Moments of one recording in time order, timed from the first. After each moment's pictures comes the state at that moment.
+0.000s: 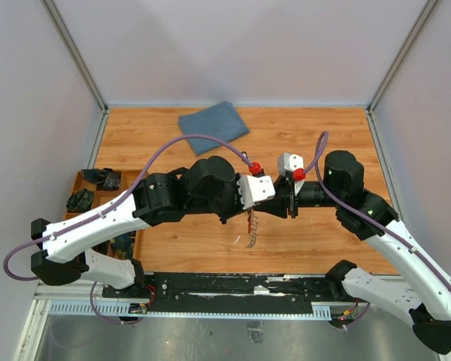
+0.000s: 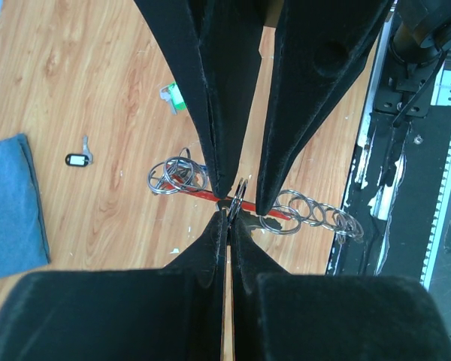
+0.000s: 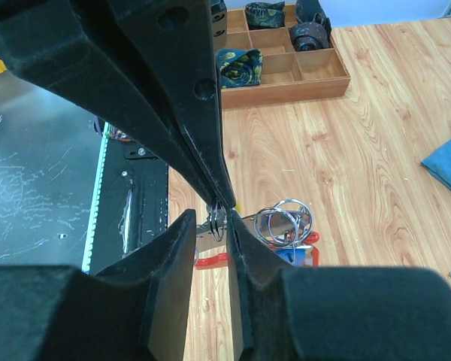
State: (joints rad) left arm -1.22 1.30 1.54 -0.82 -0.04 0.23; right arm 0.66 0.86 1.03 -0.43 -0.83 -0.19
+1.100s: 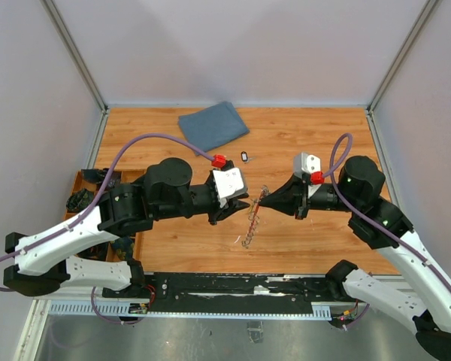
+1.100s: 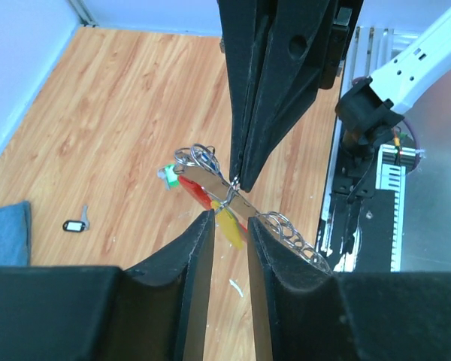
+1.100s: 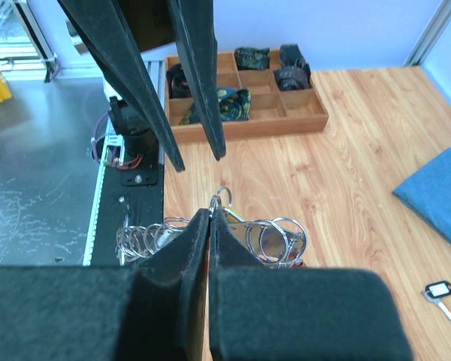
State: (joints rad) left arm -1.22 1.11 1.42 -0.59 0.03 0.16; right arm 0.66 0.79 1.05 -0.40 -0.81 -0.14
